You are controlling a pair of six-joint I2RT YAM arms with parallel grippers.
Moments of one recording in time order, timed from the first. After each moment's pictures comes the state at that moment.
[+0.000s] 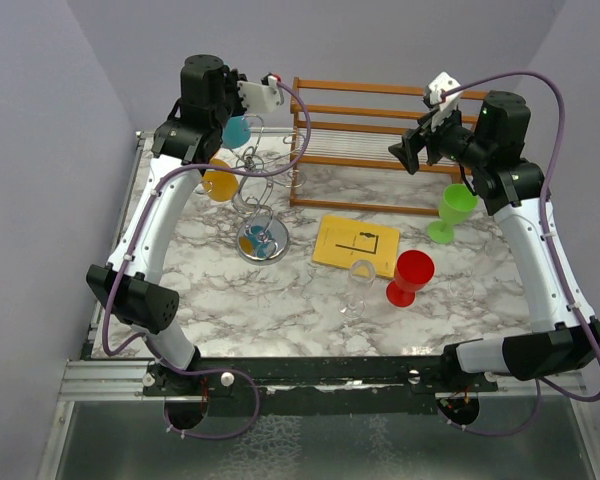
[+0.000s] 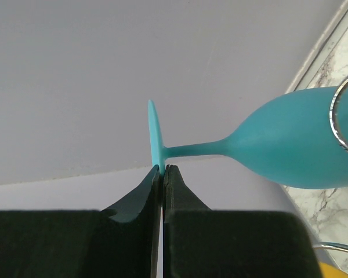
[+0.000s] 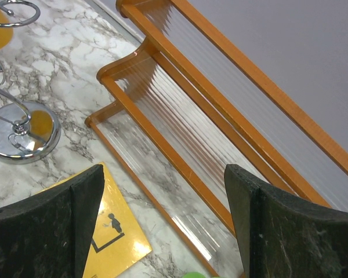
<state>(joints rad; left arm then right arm) -0.32 1.67 1.98 -0.54 -0.22 1.25 0.17 1.35 1.59 -0.48 -0.48 -0.39</state>
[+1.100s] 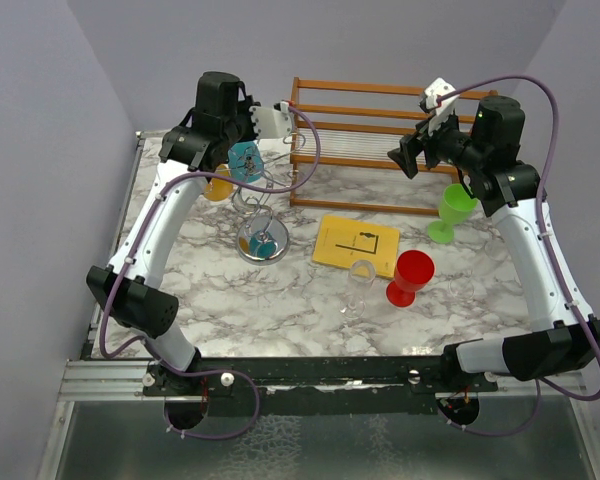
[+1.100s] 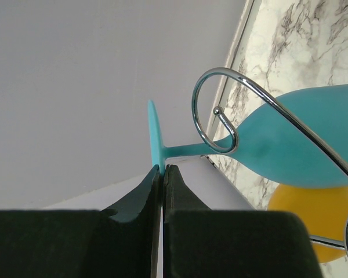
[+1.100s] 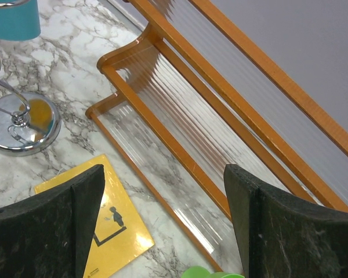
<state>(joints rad) -0.37 1.65 1.93 -0.74 -0.14 1.19 0.17 1.35 1.55 -0.48 -0.48 -0.40</state>
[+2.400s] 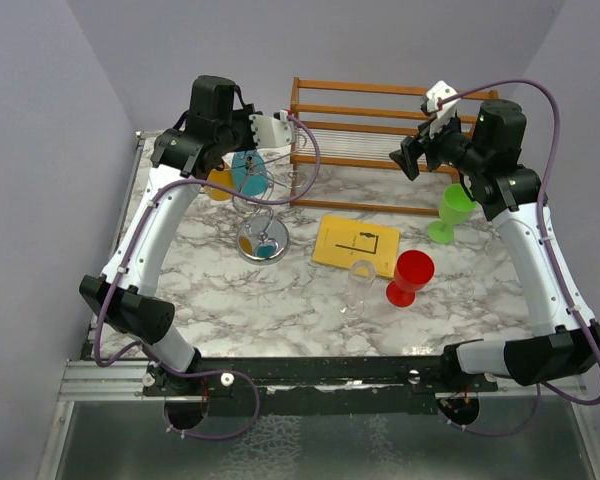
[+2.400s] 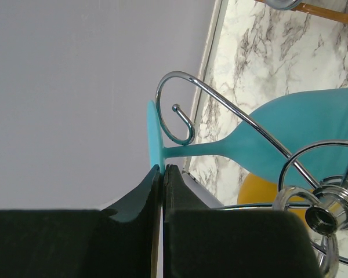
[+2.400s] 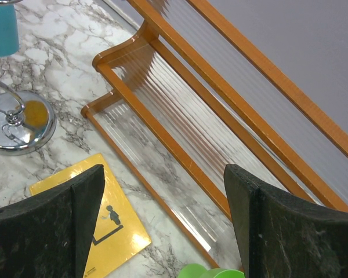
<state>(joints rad) -0.38 1.61 1.92 -0.84 0.01 1.17 0.17 1.32 1.52 -0.47 -0.46 -0.41</state>
